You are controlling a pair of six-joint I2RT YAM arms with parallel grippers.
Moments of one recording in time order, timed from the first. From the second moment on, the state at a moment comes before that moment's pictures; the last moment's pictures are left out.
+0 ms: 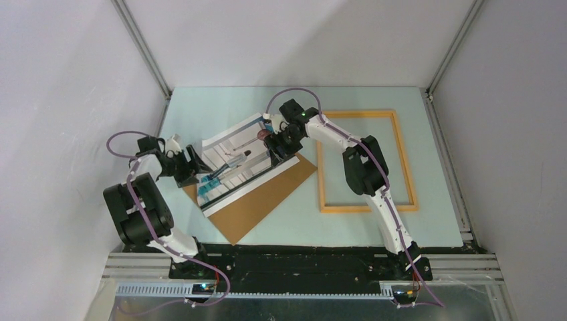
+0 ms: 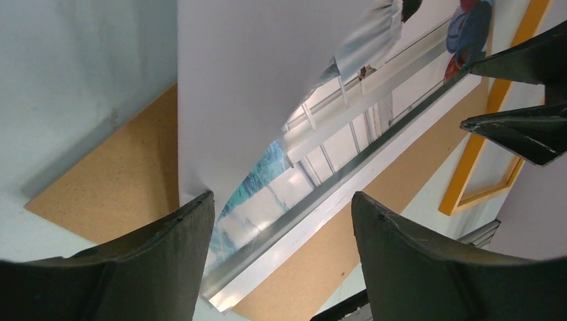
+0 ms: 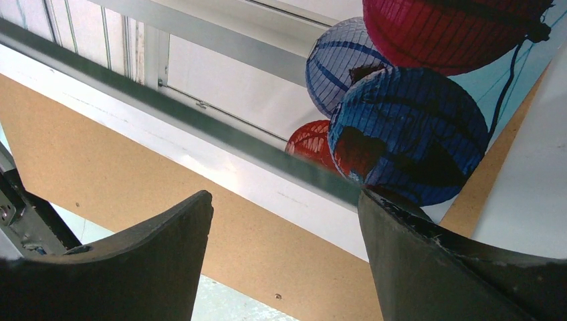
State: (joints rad) left arm 0.43 1.55 0.93 -0.59 0.64 -0.06; right arm 0.64 2.42 2.12 -0.83 -0.48 -0.08
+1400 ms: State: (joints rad) left arm 0.41 1.65 0.95 -0.49 0.51 0.01; right arm 0.63 2.42 2.10 -0.80 -0.51 -0.08
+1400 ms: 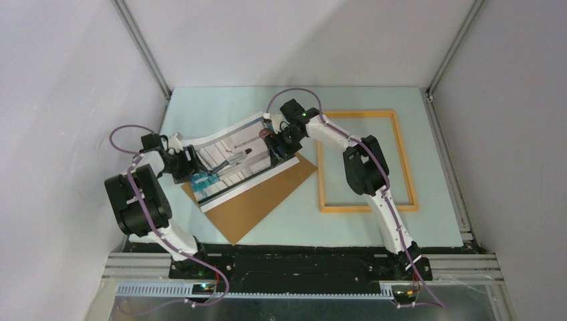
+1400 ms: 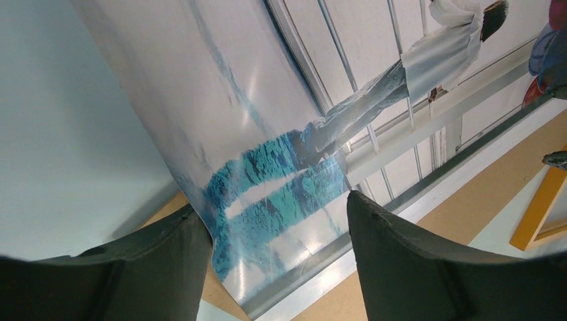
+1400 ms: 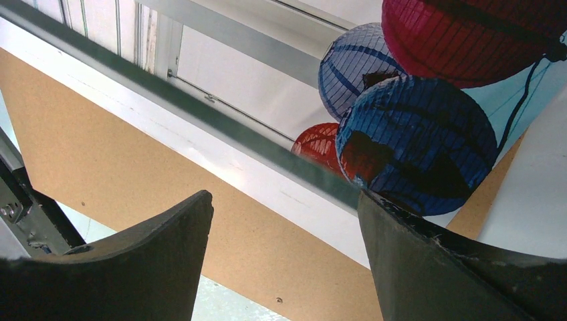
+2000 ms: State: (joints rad) left arm 0.40 1.65 0.95 -0.46 0.36 0.00; right arm 0.63 2.42 2.10 -0.80 -0.51 -0.08
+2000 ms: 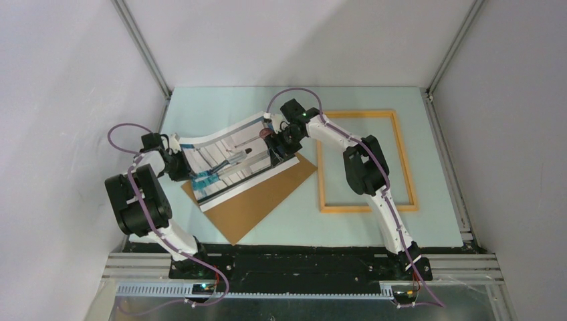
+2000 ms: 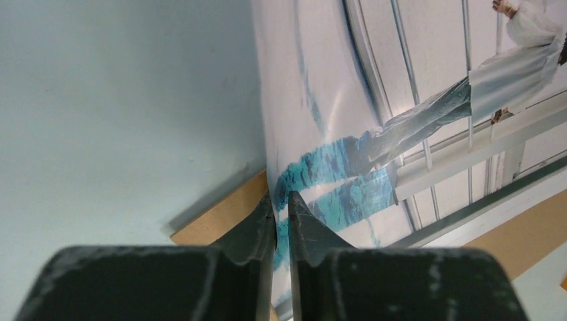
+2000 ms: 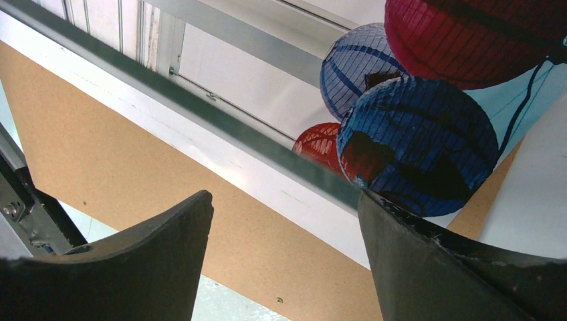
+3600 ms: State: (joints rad) left arm 0.19 0.95 1.06 -0.84 0.84 0.30; right arm 0.56 2.02 2.09 -0.84 -0.56 -0.17
